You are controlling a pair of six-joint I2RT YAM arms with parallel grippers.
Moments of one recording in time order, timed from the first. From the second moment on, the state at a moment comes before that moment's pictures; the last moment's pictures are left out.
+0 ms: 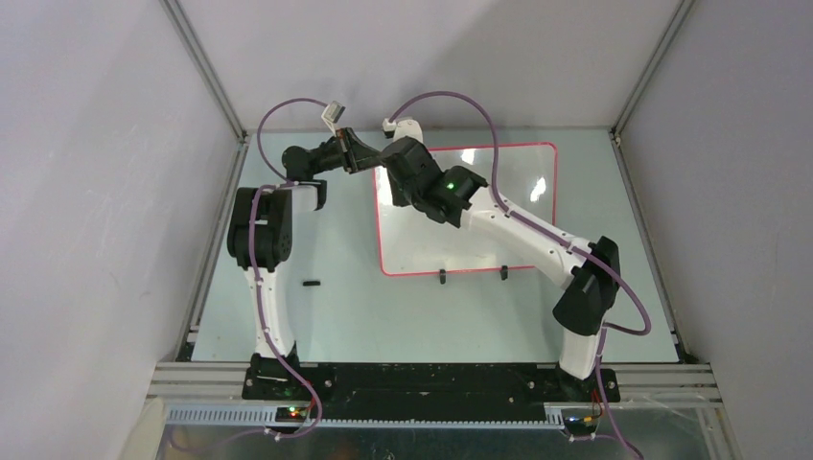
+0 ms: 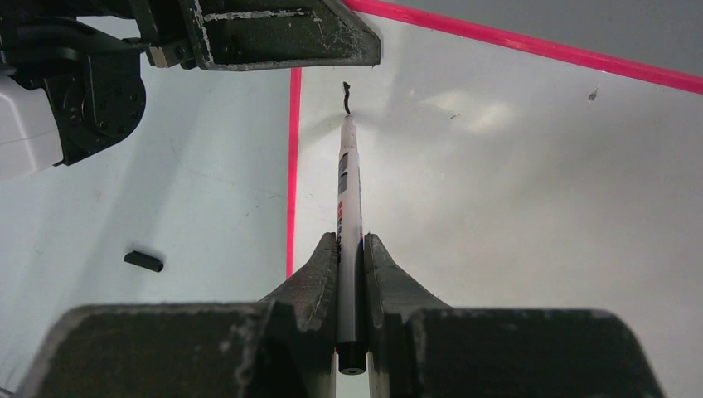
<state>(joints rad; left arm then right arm) -0.09 2.19 1.35 1.48 1.24 -1.45 0.92 1.84 1.86 -0.64 0.43 0.37</state>
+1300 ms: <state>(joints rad) -0.10 2.16 1.30 1.48 1.22 -1.43 0.86 1.43 1.33 -0.25 0.21 0.20</state>
